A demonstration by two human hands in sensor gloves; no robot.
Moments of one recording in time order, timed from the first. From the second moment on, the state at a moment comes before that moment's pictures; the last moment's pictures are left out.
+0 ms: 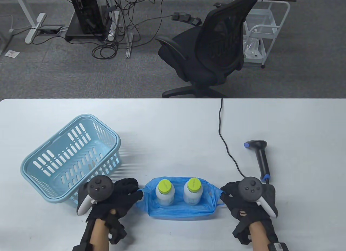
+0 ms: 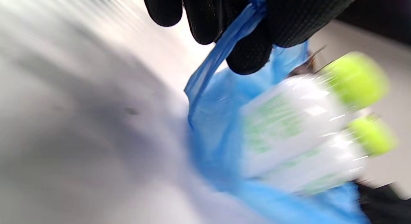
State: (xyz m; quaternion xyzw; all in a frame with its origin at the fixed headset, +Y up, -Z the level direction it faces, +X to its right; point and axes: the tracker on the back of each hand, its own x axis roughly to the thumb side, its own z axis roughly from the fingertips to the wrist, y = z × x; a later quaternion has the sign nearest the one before) left_hand -0.243 -0.729 -0.245 -0.15 -0.14 0.44 0.87; right_hand 0.217 -0.739 -0.239 0.02 0.12 0.94 0.32
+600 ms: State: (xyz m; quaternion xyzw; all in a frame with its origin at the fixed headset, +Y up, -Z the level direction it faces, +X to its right) left_hand -0.215 -0.661 -0.244 -0.01 -0.20 0.76 0.61; right_hand 0.196 -0.625 -0.233 0.06 -0.10 0.83 0.55
